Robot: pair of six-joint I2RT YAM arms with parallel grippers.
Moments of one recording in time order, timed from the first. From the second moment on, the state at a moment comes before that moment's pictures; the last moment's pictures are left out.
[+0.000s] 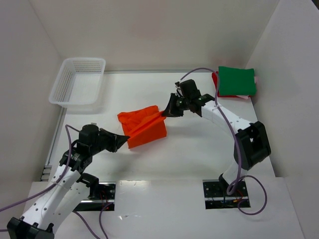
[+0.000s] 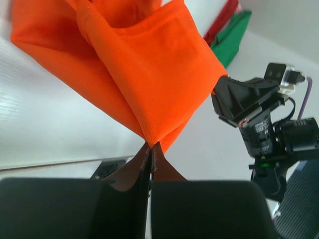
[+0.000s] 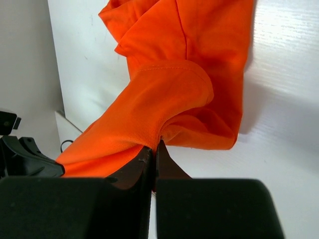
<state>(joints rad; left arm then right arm) -0.32 0.60 0.52 -0.50 0.27 -1.59 0.49 1.61 1.24 -0.41 -0.39 0.69</state>
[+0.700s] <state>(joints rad) -0.25 0.83 0.55 -0.48 0.06 -1.90 0.49 2.00 1.57 -0.46 -0.44 0.66</state>
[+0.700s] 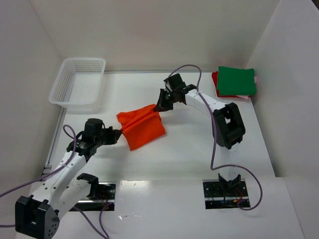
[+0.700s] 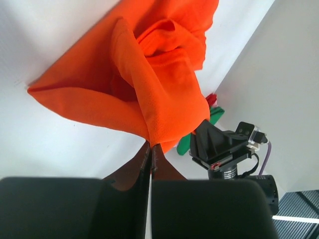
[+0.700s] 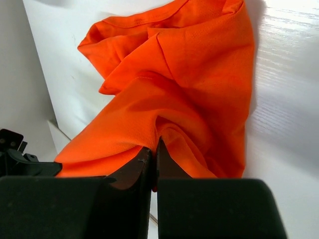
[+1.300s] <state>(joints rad) -0.15 1.13 0.87 -0.39 0.06 -1.29 0.46 2.07 1.72 -0.44 -0.36 0.64</state>
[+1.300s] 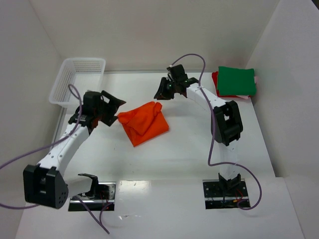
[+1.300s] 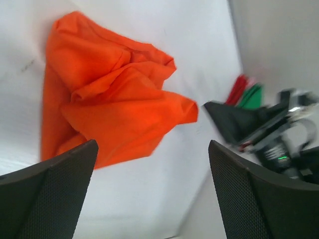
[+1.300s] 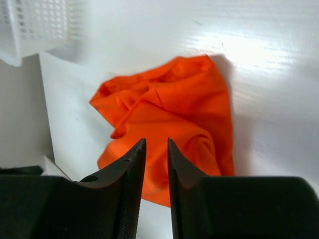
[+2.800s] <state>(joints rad) -0.74 1.67 1.08 -0.61 -0.35 -0.71 0.42 1.94 1.45 -0.33 -0.27 0.63</state>
